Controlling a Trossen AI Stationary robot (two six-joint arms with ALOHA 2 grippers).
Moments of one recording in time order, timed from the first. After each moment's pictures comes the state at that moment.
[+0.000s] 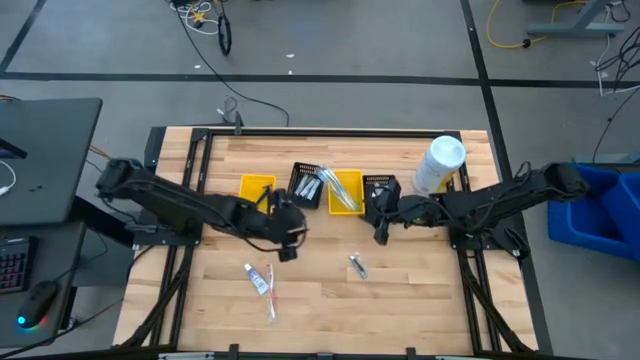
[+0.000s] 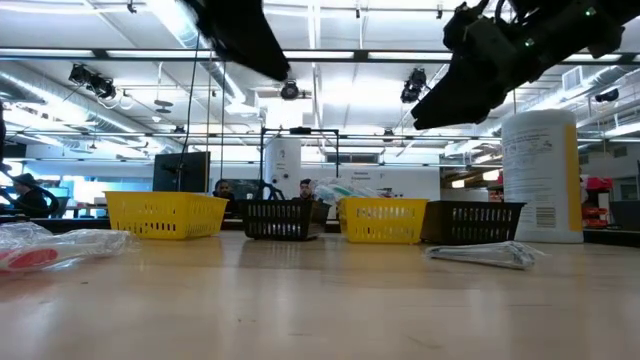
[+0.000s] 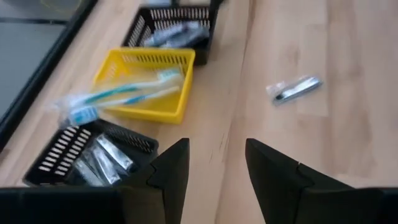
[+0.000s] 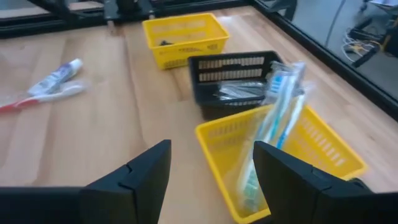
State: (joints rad) left arm -0.29 1.46 1.11 -0.43 -0.48 -0.26; right arm 0.14 1.16 0.56 0.07 0.38 0.22
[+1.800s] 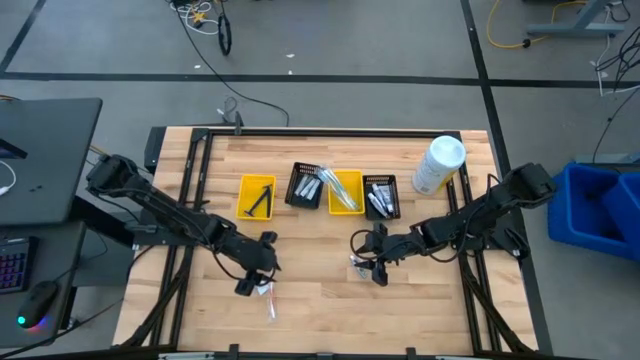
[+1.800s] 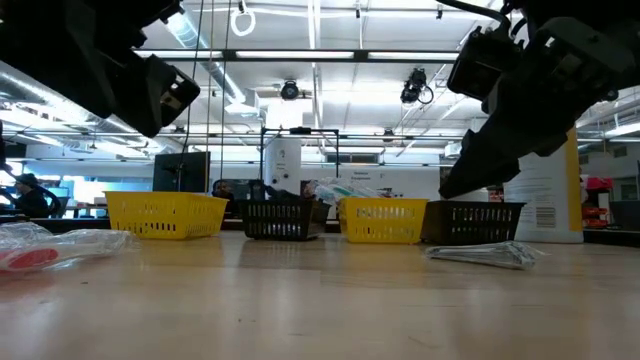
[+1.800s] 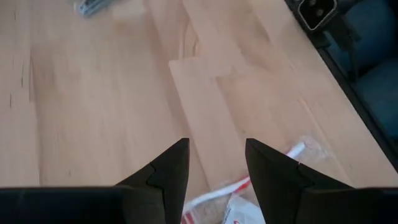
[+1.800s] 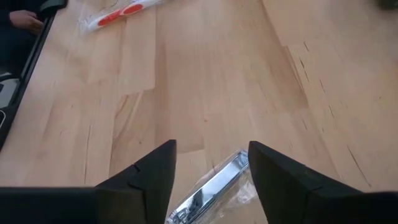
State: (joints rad) left arm -0.45 1.33 0.66 -0.08 -0.01 -0.16; right arm 0.37 1.50 0.56 0.25 0.18 0.49
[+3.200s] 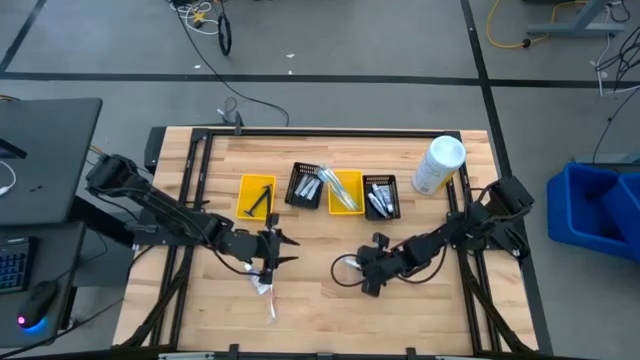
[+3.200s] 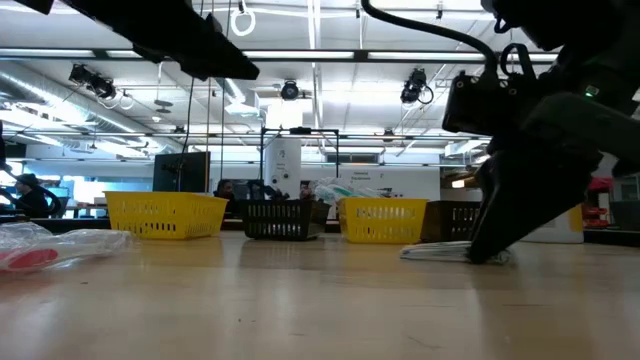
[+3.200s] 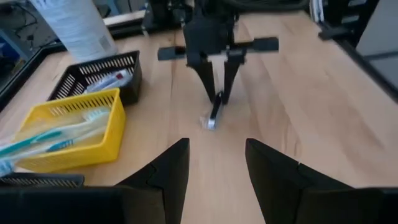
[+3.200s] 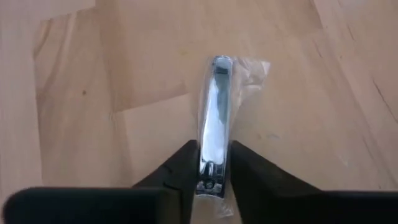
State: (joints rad) left arm -0.45 1.32 0.67 0.19 -0.43 -0.04; right arm 0.47 1.76 0.79 -0.10 0.30 0.65
